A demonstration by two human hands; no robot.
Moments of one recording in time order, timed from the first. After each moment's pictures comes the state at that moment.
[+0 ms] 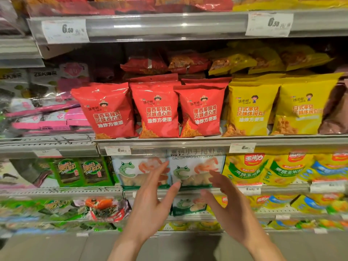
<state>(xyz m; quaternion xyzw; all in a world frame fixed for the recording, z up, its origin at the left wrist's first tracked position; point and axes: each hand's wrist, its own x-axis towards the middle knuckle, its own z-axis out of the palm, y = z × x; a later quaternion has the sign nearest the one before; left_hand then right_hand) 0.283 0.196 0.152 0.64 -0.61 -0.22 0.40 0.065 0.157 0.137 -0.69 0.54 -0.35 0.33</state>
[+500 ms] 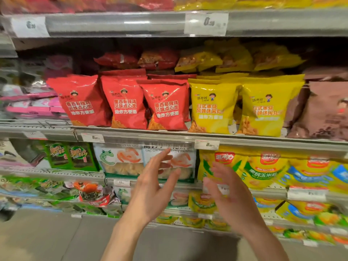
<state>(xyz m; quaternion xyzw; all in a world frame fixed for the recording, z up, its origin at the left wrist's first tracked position) 0.138 0.187 0.173 0.67 -0.57 -0.19 0.44 -0.070 0.131 0.152 -0.70 0.54 -0.31 0.35</state>
